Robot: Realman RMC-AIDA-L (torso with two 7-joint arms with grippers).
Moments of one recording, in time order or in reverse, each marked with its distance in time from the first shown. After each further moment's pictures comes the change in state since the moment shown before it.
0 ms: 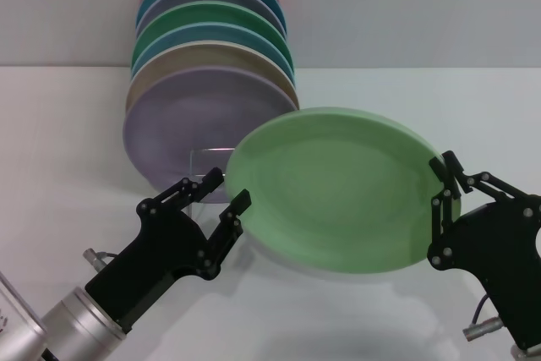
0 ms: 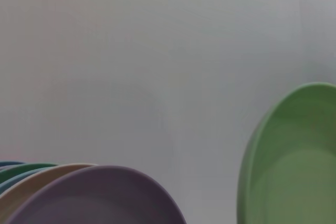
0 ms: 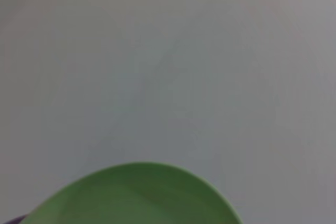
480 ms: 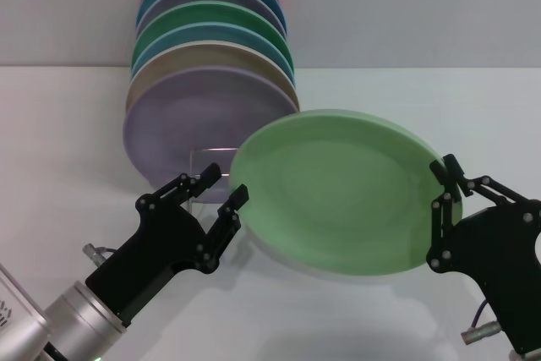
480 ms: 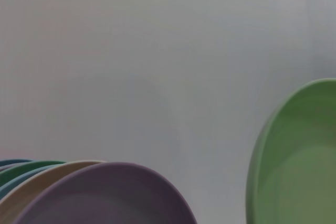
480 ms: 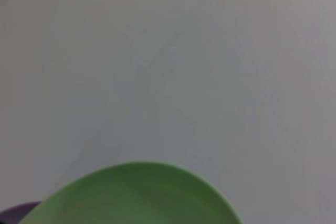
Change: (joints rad) left arm -0.006 0.000 -0.014 -0.010 -0.002 -0.031 0.014; right arm -0.021 0.000 -0.016 -0.035 0.023 0.015 -0.055
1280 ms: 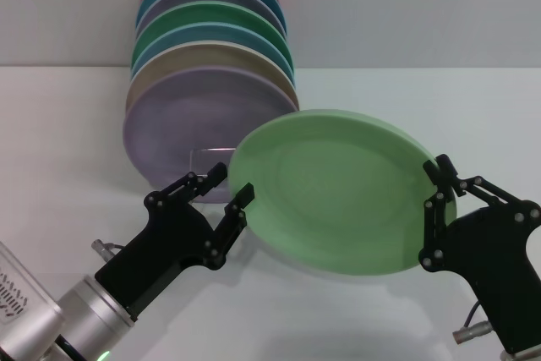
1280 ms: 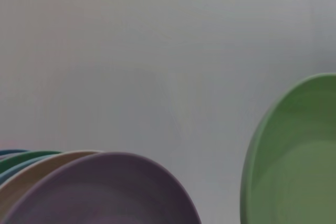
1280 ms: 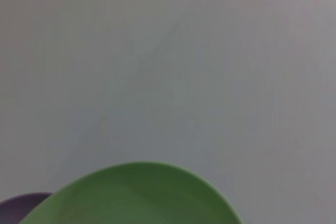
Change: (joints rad) left arm -0.010 0.000 -0.002 -0.021 0.001 -0.054 0.000; right arm 0.010 0.000 -0.066 -0.030 0.084 0.014 -0.061
